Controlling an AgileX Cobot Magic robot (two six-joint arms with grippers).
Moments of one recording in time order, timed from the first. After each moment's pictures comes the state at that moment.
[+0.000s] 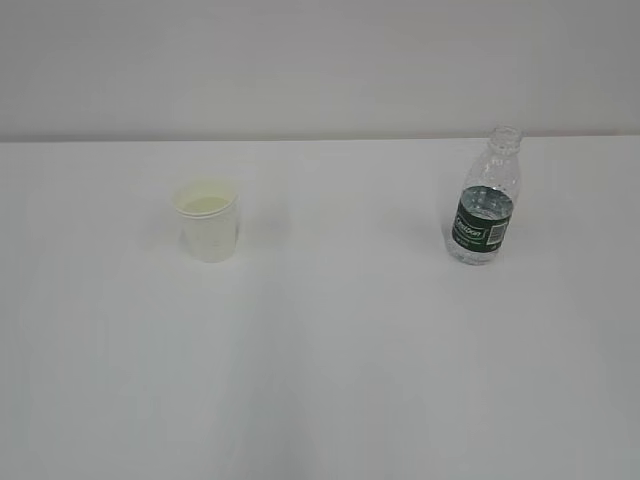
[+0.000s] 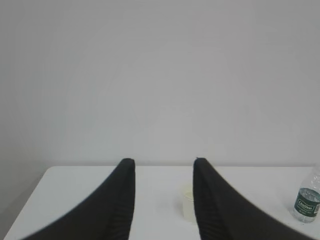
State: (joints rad) left arm 0.08 0.03 -1.13 -0.18 1.13 -0.03; right arm 0.11 -0.03 -1.21 -0.12 1.28 -0.03
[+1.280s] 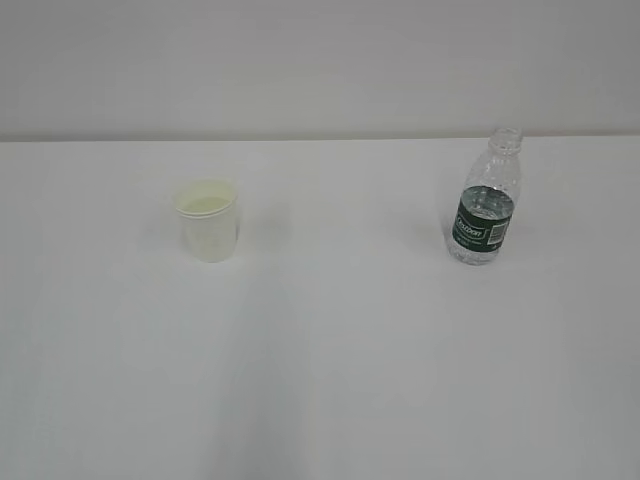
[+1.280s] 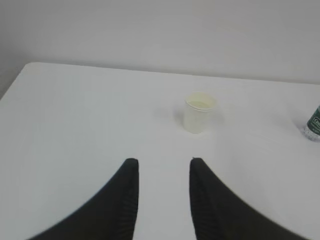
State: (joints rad) left arm 0.08 0.01 -0.73 -0.21 1.08 -0.03; right arm 0.11 -0.03 -0.76 -0.07 1.28 -0.02
